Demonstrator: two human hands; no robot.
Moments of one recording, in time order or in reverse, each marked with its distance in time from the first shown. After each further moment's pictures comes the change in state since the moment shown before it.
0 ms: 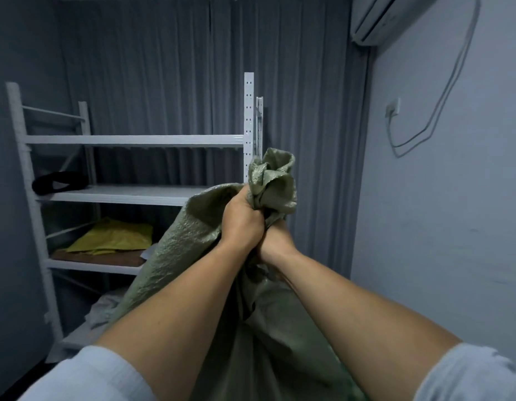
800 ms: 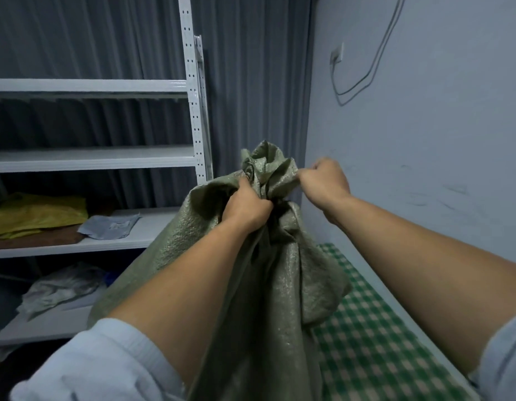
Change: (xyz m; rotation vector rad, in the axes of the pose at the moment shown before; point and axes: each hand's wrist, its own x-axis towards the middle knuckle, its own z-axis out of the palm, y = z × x) left_hand -0.040 -0.050 0.041 0.238 -0.502 -0.297; right_hand -0.050 -0.004 -0.103 -0.573 0.437 -0.092
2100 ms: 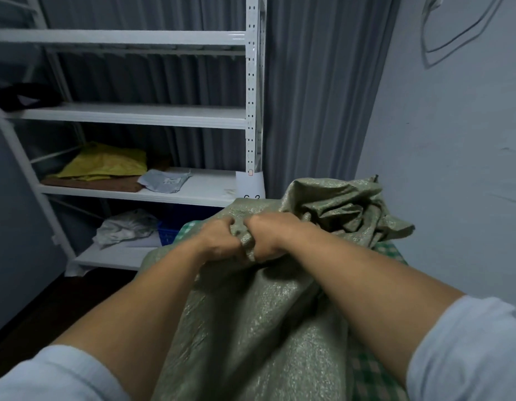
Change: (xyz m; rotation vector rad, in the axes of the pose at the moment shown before) left_hand -0.033 -0.155 -0.033 0.248 -0.264 -0.277; right_hand -0.067 0.016 0.145 -0.902 -0.873 -0.643
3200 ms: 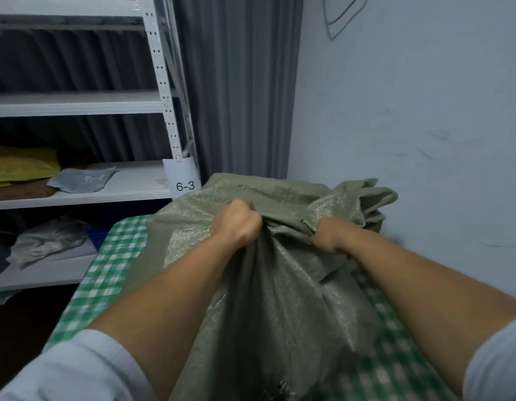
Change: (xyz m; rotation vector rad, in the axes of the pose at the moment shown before) left_hand -0.017 0.162 0.144 -0.057 0.114 0.219; right_hand -0.169 0.195 0.079 0.296 -0.089 0.665
